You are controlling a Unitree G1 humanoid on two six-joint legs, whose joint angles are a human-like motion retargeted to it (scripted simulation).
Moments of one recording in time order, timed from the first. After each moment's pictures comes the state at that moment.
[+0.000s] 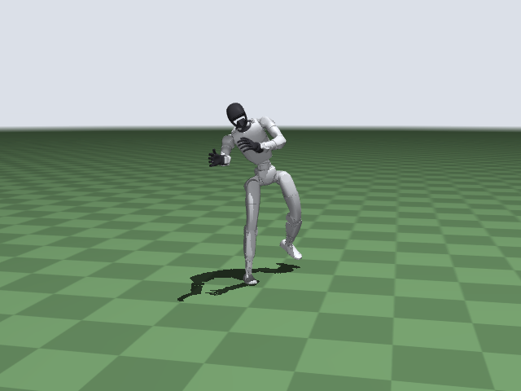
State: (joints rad) left arm -1.22 0.35 -0.55 0.15 -0.13 -0.14 0.48; right arm -1.55 -0.65 0.39 0.78 0.26 0.00 -0.66; waist -0.32 0.35 0.40; left_leg -0.06 0.22 0.28 0.62 -0.07 -0.12; right_leg -0.21 -0.27 -0.06 0.02 -0.15 0.07
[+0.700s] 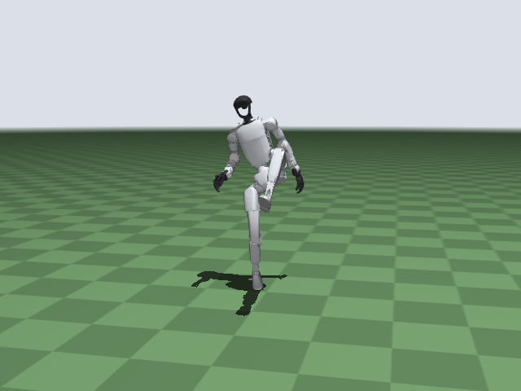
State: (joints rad) left arm 0.47 0.11 -0.29 1.31 -0.03 0.06 -0.04; right arm 0.49 -0.43 0.02 -0.05 0.23 -0.09 -0.29; waist 0.11 -0.10 0.52; left_leg -1.52 0.58 0.37 1.51 0.01 -0.21; right_leg 0.30 -0.24 0.53 0.64 -0.14 0.26
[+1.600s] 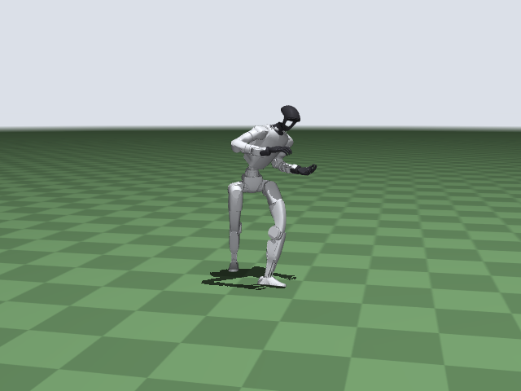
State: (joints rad) left arm -0.04 0.28 -0.16 -0.48 -1.04 -0.32 0.12; right arm -0.14 -0.88 -0.03 -0.57 -0.42 -0.04 -0.39; waist 0.55 -0.32 0.52; left_leg -0.52 0.24 0.84 0.48 -0.17 -0.10; right_leg 0.24 0.00 -0.26 0.02 -0.52 0.07
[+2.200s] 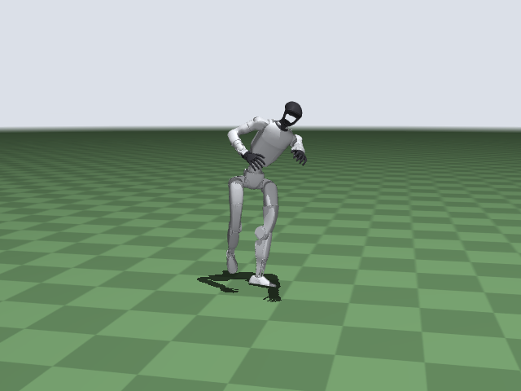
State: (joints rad) left arm -1.71 0.18 -0.89 1.29 0.25 0.06 0.16; right arm -0.06 -0.62 0.38 -0.18 -0.05 -0.16 -0.34; waist 0.08 -0.33 0.28; left_leg -0.25 0.17 0.77 0.04 -0.04 -0.17; right_leg -0.04 0.14 -0.06 0.53 -0.05 0.26
